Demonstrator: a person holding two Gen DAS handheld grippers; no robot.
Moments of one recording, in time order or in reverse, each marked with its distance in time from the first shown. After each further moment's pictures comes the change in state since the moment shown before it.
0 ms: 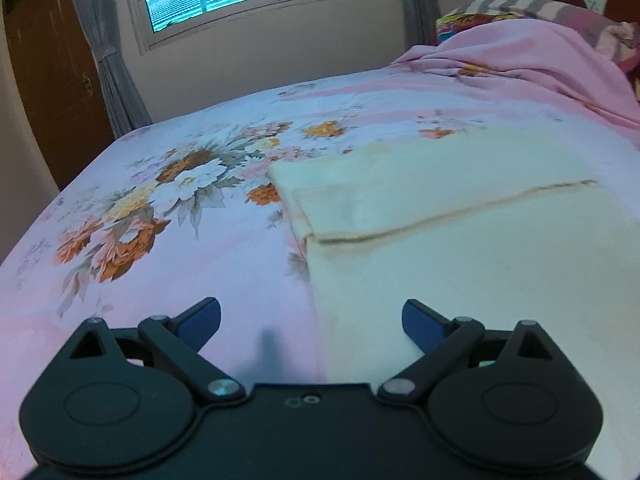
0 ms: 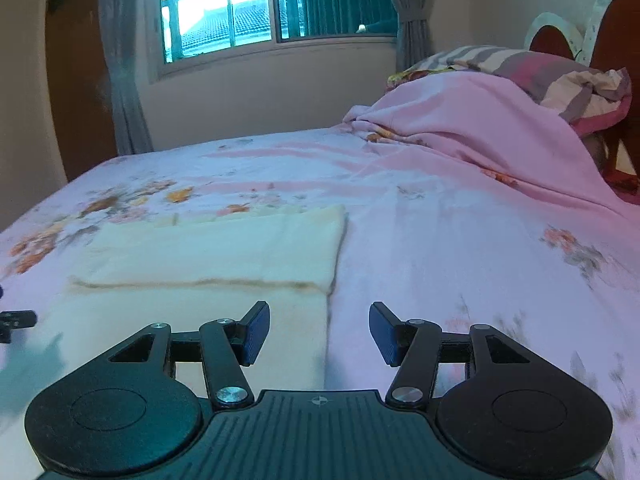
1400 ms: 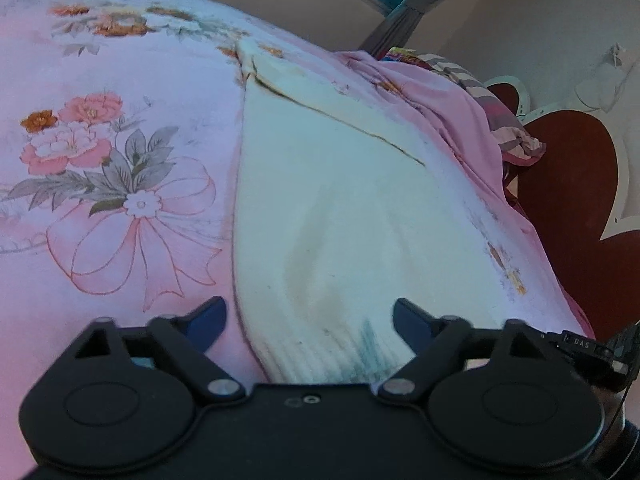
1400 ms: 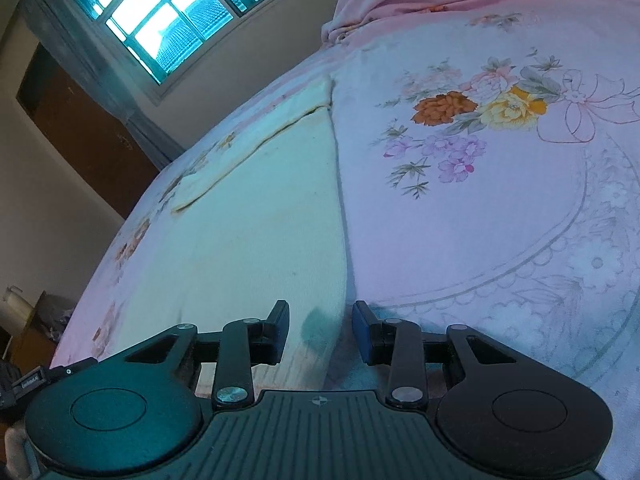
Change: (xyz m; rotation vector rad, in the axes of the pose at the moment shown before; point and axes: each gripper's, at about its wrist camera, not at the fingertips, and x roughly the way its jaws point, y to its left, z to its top) left arm -0.123 0.043 -0.172 -0.482 0.084 -0.539; right arm -0.164 -0.035 -0.154 0.452 0.167 0.233
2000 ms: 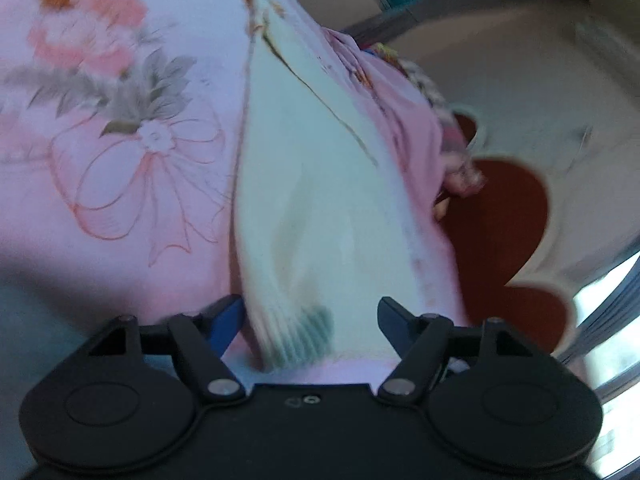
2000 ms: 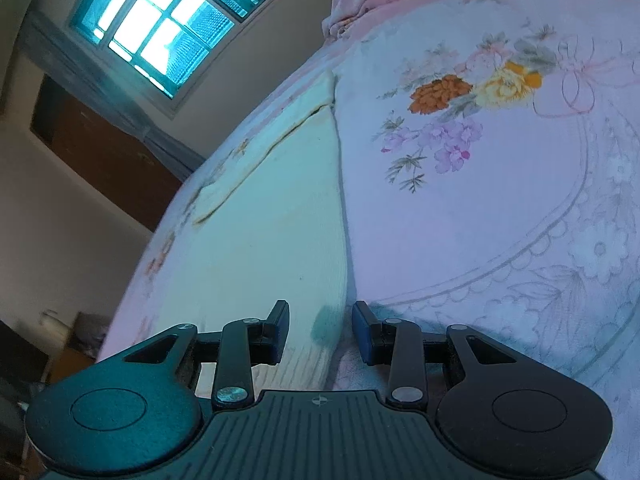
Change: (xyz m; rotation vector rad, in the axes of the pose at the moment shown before) left arm 0.006 0.075 0.003 -0.341 0.119 -0.352; right arm -0.002 -0.024 0.007 0.108 0.019 0.117
